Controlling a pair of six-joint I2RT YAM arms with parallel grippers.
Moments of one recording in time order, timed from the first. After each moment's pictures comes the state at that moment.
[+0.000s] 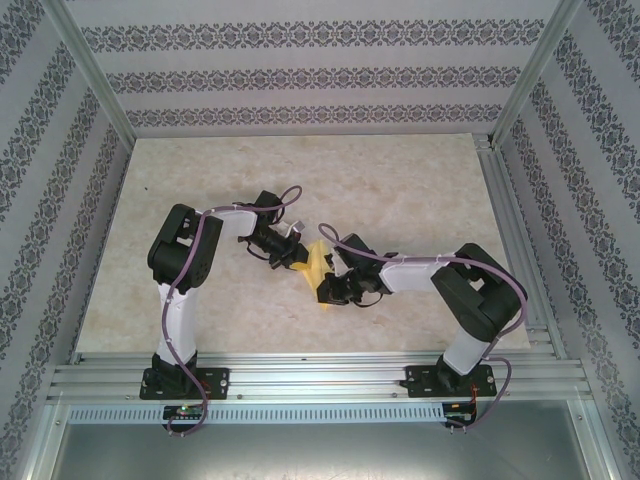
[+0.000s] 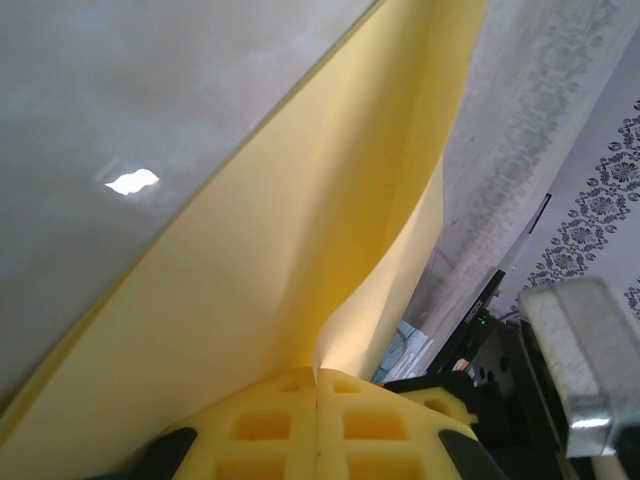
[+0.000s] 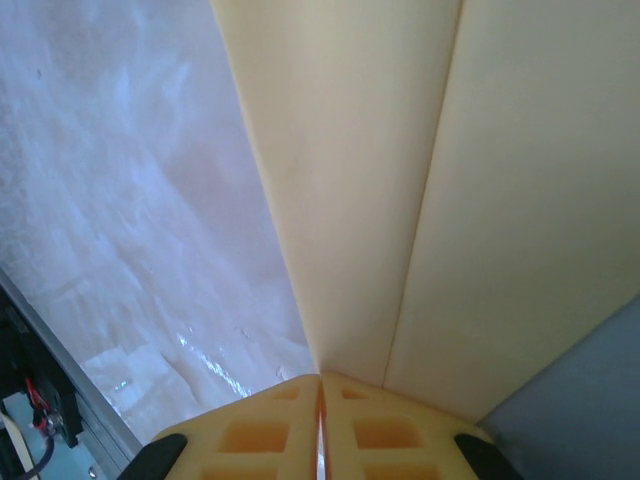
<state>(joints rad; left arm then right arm) -0.39 2.12 1.27 -0.57 0.93 -0.46 0.75 1.69 0.73 -0.11 -0.53 0.69</state>
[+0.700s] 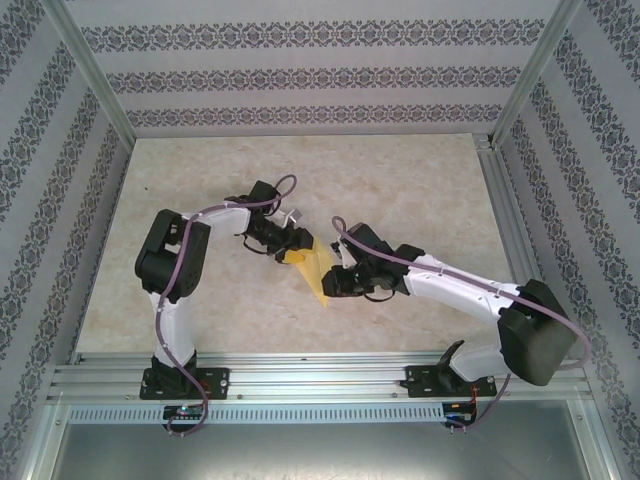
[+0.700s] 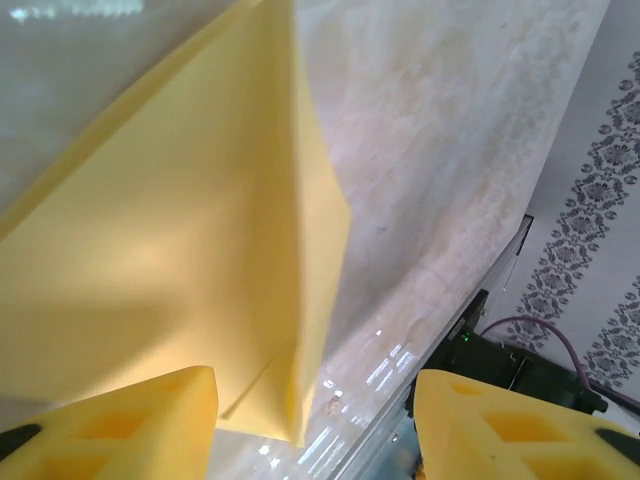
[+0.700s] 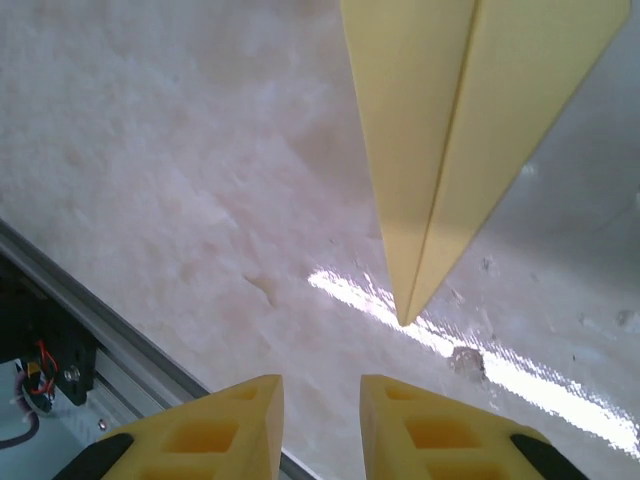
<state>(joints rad) -0.38 1.97 1.26 -0.55 0.87 -0.52 0.79 1.38 0.86 -0.50 -0.32 0.60</state>
